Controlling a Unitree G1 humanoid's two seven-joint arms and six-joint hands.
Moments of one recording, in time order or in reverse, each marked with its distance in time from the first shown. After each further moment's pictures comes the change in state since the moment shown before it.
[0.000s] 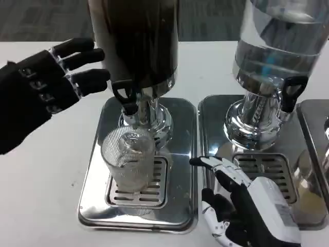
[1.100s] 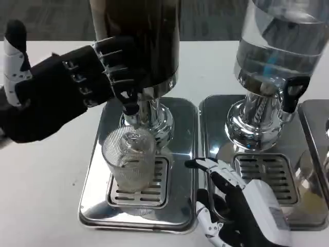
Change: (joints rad) left arm -0.178 -0.112 -0.044 0.123 0.160 0.025 -0.063; right arm -0.005 0.039 0.037 0.038 -0.005 0.000 -0.053
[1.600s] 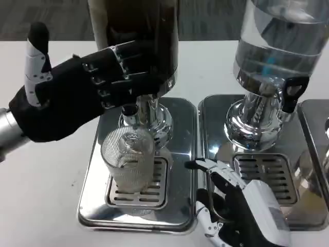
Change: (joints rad) left arm -0.024 -0.051 -0.038 -0.002 0.022 0.000 -0.004; right arm 0.000 0.008 0.000 0.007 -0.001 0.001 -0.004
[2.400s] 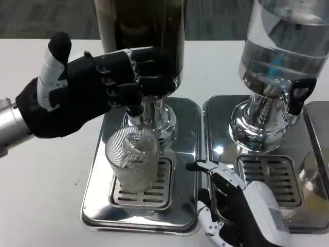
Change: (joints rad) left arm 0.005 -0.002 -0.038 -0.067 0.064 -0.138 0.000; right arm -0.008 0.012 -0.002 0.031 0.007 0.000 -0.012
